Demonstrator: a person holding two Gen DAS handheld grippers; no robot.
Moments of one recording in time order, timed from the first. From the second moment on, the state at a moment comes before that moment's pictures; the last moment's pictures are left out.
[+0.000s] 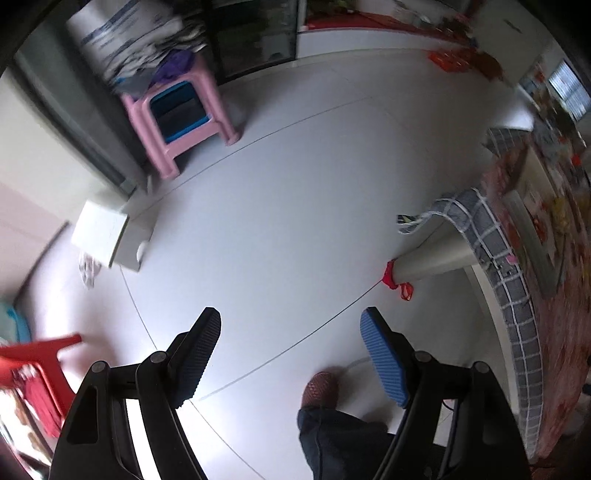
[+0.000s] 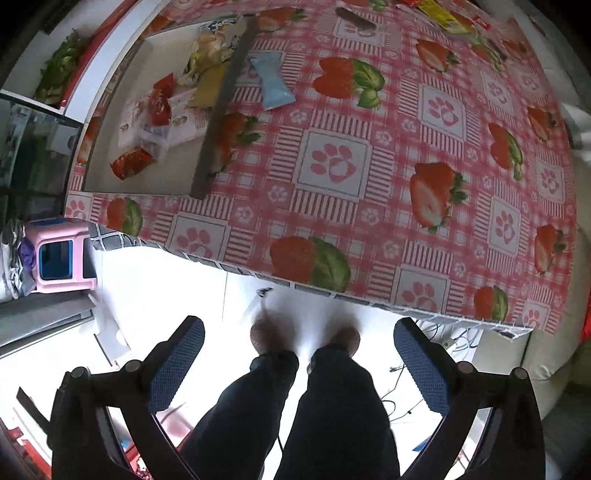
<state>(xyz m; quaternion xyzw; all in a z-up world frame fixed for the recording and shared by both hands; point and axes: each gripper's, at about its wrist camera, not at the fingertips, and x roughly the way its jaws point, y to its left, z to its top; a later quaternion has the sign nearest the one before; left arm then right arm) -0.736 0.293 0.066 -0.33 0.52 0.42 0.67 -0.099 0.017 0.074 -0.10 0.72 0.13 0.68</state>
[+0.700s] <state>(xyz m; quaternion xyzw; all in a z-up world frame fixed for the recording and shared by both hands) -0.586 0.045 0.125 -0.11 0.64 0.25 0.72 -0.250 -0.359 0.010 0.19 0.71 -0.02 0.68</state>
